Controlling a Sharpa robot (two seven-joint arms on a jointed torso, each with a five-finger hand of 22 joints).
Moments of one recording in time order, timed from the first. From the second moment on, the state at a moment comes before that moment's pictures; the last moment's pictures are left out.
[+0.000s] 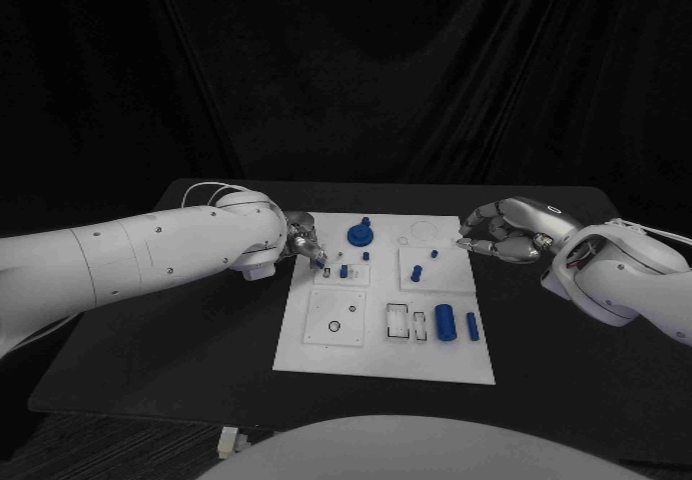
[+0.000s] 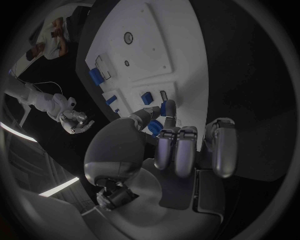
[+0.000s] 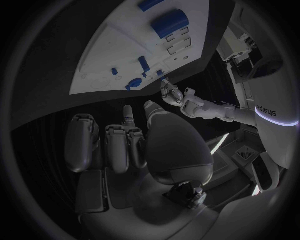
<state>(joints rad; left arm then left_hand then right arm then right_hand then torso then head) 1.27 -0.65 -0.21 1.30 -1.06 0.08 -0.45 1.05 -0.01 0.52 -0.04 0.43 1.01 0.06 0.33 0.93 1.46 -0.01 1.57 1.31 1.47 -0.05 1.57 1.31 0.04 1.44 0.07 1.41 1.31 1.22 -1.01 -0.21 1.57 -1.34 -0.42 0.05 1.27 0.01 0.10 0.28 0.26 0.73 0.10 0.46 0.23 1.46 0.00 1.57 1.31 1.47 -0.07 1.51 1.31 0.05 1.46 0.04 1.32 1.31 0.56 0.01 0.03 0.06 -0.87</state>
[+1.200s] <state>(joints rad) 1.24 -0.63 -0.21 1.28 -1.06 0.09 -0.44 1.05 -0.01 0.53 -0.04 0.43 1.01 0.06 0.33 0.93 1.46 -0.01 1.57 1.31 1.47 -0.05 1.57 1.31 0.04 1.44 0.06 1.40 1.31 1.22 -1.01 -0.21 1.57 -1.34 -0.42 0.05 1.28 0.00 0.10 0.28 0.26 0.73 0.10 0.45 0.23 1.46 0.00 1.57 1.31 1.47 -0.07 1.50 1.31 0.05 1.46 0.04 1.31 1.31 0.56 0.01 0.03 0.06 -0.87</state>
